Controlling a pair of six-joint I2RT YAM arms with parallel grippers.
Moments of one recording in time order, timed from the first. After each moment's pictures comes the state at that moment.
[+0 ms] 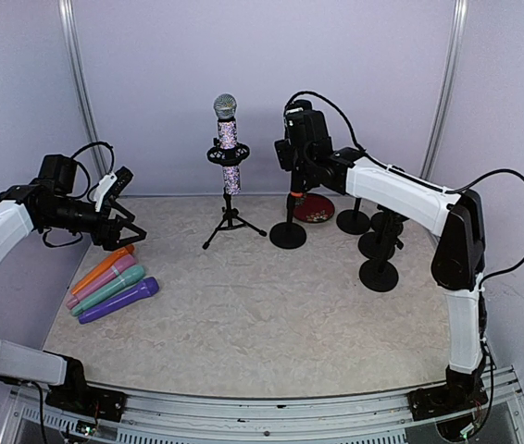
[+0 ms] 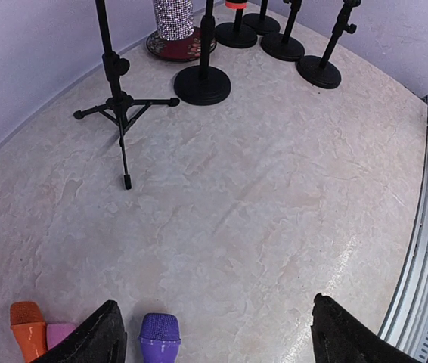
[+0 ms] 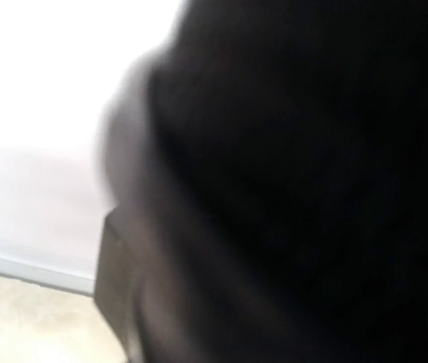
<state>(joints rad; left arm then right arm) -0.06 1.20 1.15 -0.80 0.73 0.55 0.74 2.11 2.05 -0.20 0.74 -0.06</state>
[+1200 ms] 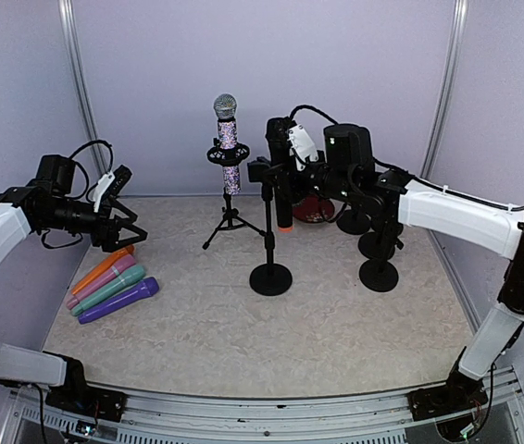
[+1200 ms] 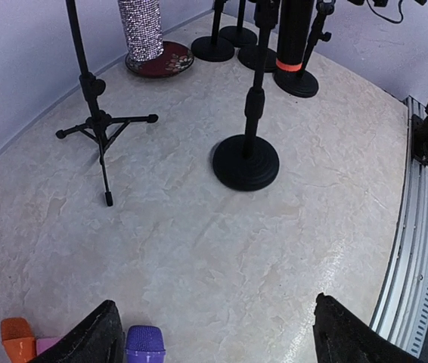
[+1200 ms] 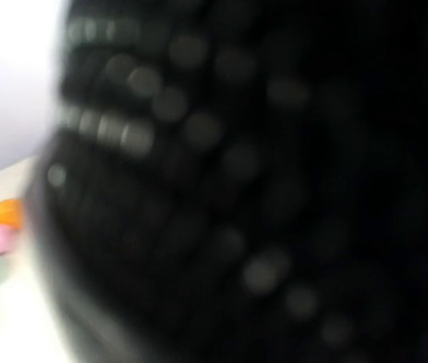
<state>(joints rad) -0.07 1.17 1.15 -0.80 0.79 0.55 0.80 1.68 1.50 -0.01 0.05 -0.08</state>
